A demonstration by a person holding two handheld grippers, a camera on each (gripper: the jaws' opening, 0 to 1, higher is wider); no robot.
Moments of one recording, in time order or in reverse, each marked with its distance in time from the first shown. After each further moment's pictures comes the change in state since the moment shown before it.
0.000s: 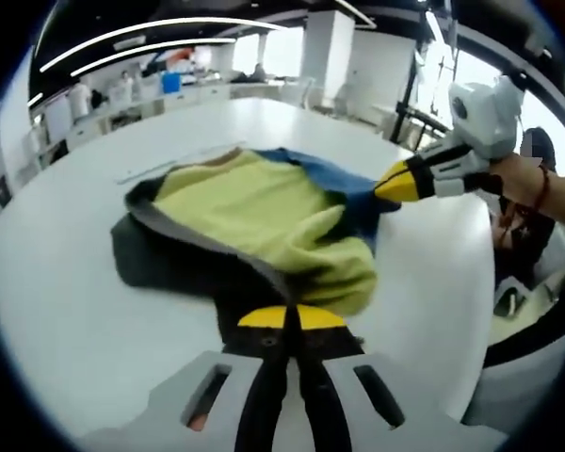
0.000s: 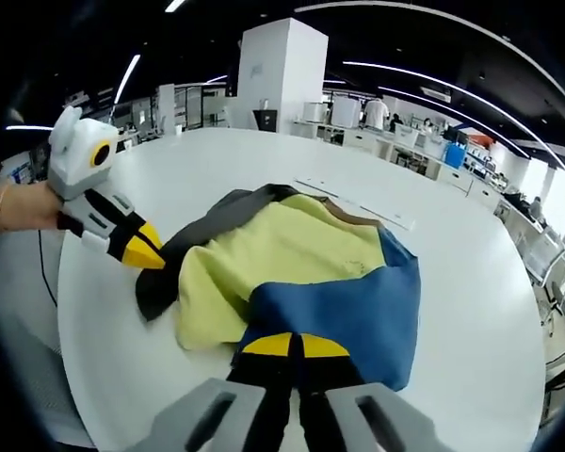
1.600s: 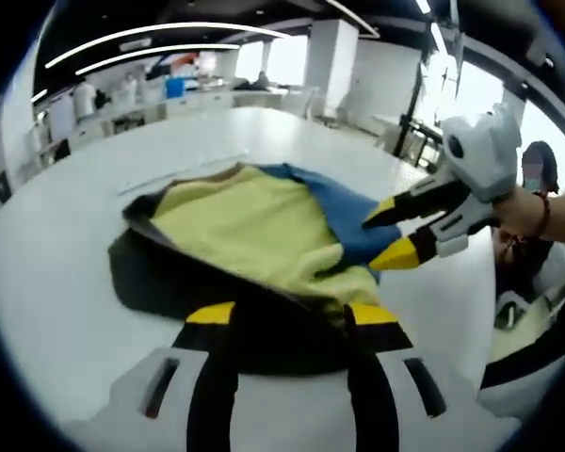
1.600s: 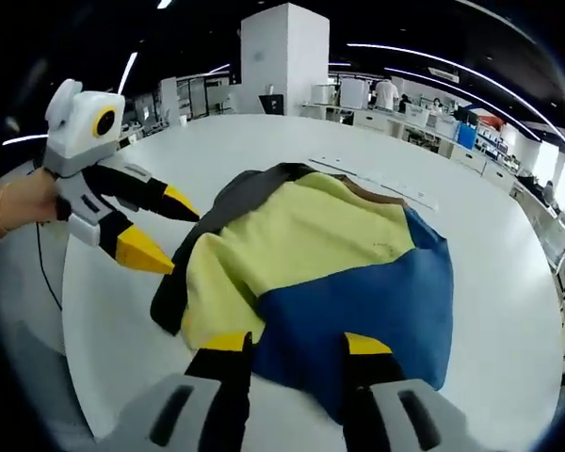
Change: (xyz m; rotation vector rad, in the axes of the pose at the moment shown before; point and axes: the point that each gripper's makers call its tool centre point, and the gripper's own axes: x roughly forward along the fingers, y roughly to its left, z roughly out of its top) left arm 0.017 -0.003 0.019 -0.025 -0.029 -0.004; right arm 0.028 0.024 -0.018 0.026 0.089 0.074
